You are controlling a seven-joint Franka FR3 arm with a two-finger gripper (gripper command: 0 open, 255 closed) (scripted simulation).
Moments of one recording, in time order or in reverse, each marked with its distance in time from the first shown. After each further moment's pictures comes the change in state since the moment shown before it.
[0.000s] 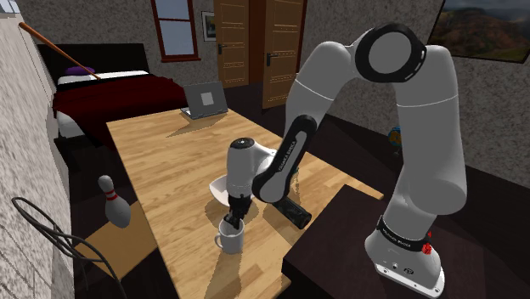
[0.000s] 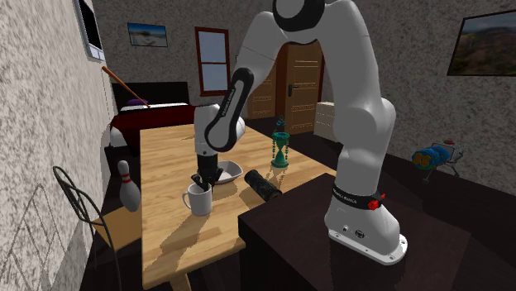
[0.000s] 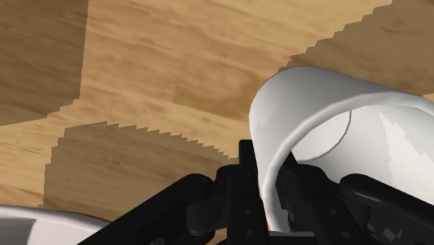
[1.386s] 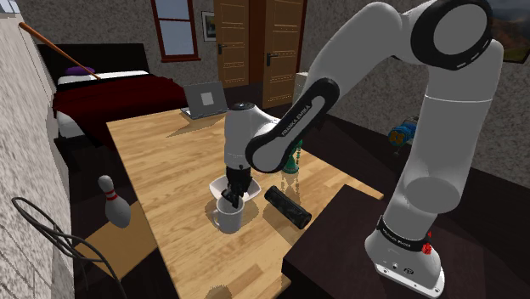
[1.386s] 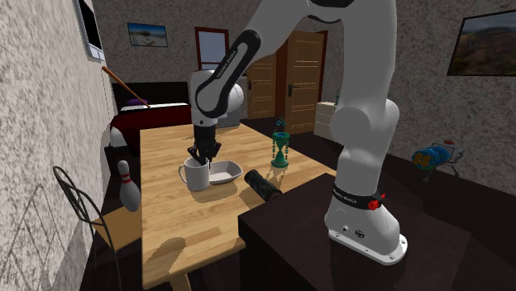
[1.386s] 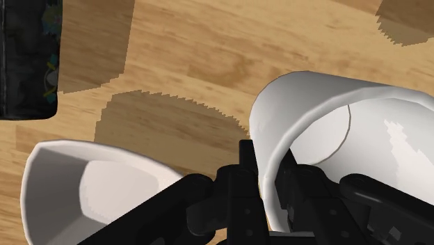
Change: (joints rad) arm -0.101 -0.276 0.139 -0.017 0.214 -0.243 -0.149
